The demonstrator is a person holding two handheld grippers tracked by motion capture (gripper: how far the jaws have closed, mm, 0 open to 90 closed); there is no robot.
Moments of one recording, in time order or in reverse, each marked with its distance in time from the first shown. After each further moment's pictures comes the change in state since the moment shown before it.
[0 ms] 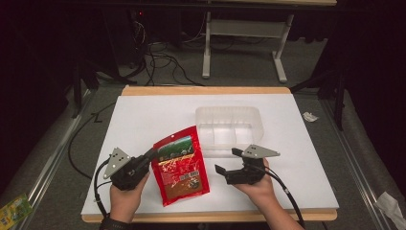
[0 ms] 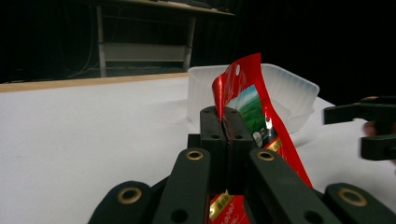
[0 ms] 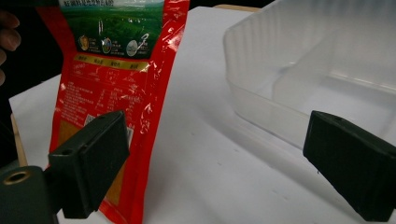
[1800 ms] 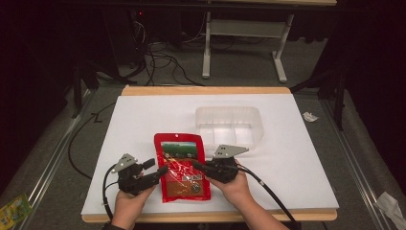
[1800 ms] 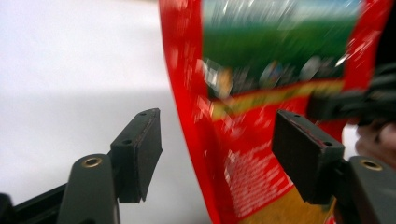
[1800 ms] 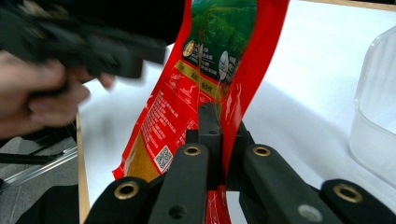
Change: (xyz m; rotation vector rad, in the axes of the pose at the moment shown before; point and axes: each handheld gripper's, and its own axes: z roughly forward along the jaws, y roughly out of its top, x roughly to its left) left arm 0.016 -0.045 0.024 0.273 -0.077 -0.228; right arm 0.036 0.010 0.054 0.036 0.232 -0.068
